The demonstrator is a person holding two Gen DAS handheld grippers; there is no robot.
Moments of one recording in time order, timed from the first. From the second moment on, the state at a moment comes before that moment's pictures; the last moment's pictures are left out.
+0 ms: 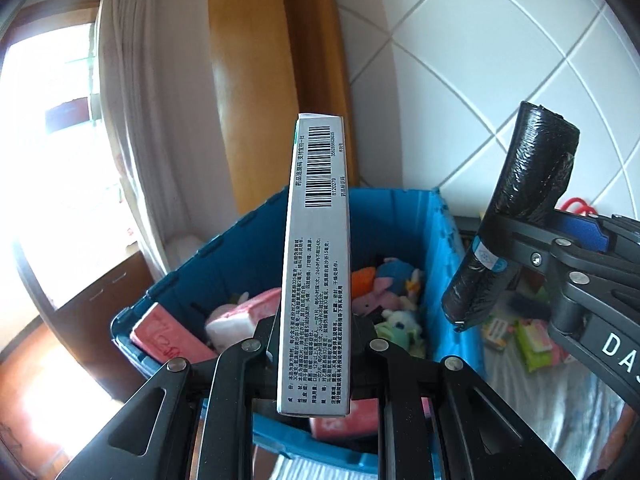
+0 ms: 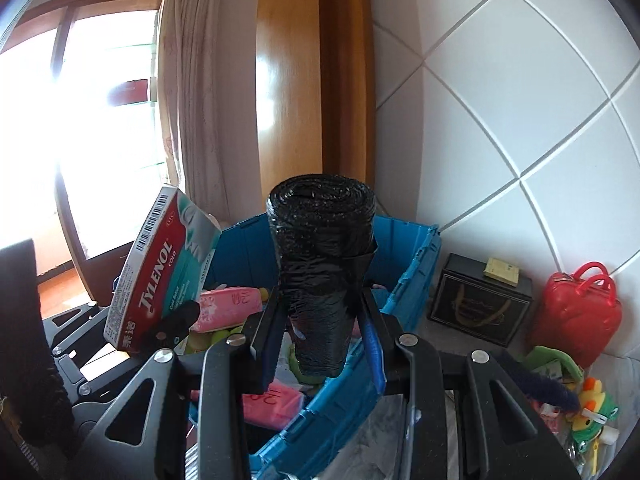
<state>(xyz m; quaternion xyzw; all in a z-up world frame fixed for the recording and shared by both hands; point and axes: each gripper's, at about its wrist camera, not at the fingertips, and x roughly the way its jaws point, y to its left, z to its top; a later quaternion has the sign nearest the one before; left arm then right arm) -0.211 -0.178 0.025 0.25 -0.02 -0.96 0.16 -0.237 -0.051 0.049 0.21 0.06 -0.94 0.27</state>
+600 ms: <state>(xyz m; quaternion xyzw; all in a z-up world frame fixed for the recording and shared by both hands) -0.258 -0.198 -0.011 0.28 -0.01 -0.95 0.15 -0.312 -0.115 0.003 0.28 0.10 -0.92 0.24</state>
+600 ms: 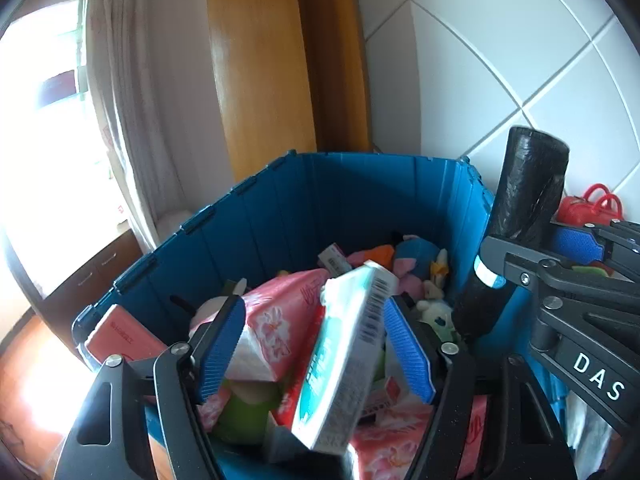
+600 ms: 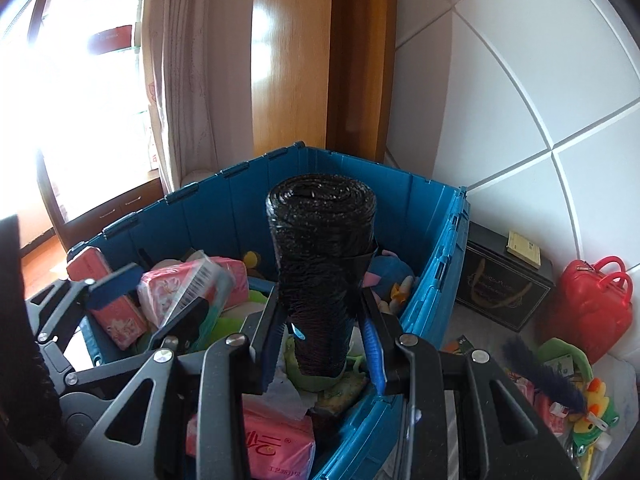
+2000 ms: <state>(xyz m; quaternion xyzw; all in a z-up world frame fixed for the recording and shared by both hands) -0.211 0.051 0.002 0.26 -0.03 -0.97 0.02 -0.206 0.182 0.023 0.24 0.02 -0.97 0.08</state>
